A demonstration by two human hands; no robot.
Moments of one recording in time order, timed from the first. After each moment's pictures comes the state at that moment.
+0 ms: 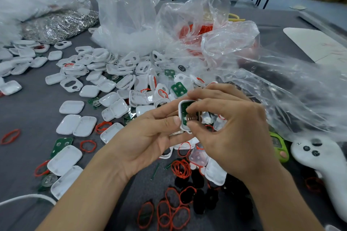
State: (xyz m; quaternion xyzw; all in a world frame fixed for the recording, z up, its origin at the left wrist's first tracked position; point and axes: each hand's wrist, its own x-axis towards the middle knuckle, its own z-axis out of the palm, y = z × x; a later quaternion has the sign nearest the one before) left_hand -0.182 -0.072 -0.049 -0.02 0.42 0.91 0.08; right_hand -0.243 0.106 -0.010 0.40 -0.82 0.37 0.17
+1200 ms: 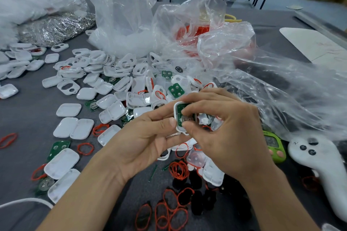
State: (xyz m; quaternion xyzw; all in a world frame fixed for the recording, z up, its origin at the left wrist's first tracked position) left_hand -0.182 -0.071 -0.051 -0.02 0.42 0.91 0.07; right_hand -0.243 0.104 -0.012 0.39 -0.81 0.42 0.15
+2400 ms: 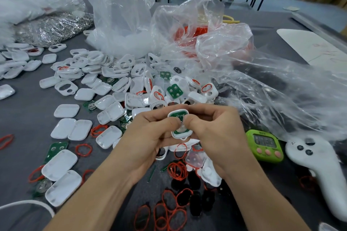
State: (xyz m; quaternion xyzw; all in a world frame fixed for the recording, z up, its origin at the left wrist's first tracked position) left_hand -0.184 -0.057 -0.048 -0.13 0.54 0.83 -0.03; right_hand -0.241 0.084 -0.029 0.12 -0.74 0.65 -0.14
